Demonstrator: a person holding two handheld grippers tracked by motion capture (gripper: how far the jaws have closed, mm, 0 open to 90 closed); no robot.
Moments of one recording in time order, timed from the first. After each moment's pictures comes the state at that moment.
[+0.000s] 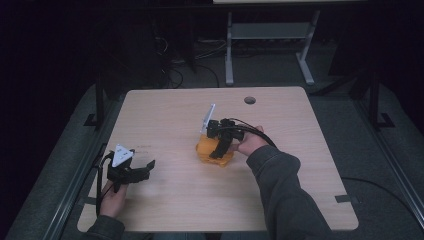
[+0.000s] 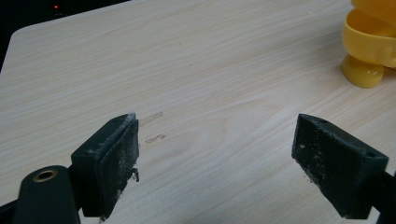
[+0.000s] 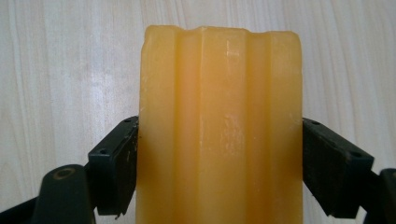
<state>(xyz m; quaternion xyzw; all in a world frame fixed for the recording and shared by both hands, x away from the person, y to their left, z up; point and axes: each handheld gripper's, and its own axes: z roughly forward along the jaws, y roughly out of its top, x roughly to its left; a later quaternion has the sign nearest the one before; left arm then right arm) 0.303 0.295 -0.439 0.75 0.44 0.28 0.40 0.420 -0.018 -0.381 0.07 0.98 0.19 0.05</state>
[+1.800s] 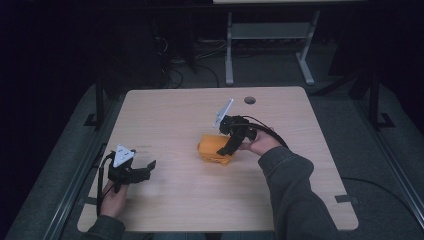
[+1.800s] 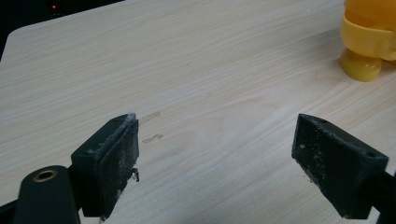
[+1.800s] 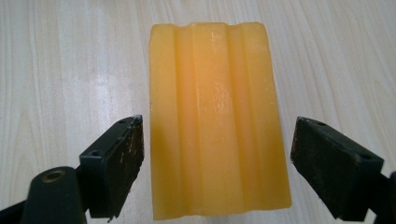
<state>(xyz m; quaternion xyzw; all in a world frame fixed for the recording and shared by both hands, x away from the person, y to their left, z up) 0.303 0.292 -0.439 0.76 0.44 0.28 0.40 0.419 -0.057 -0.370 0.10 0.96 0.25 0.04</state>
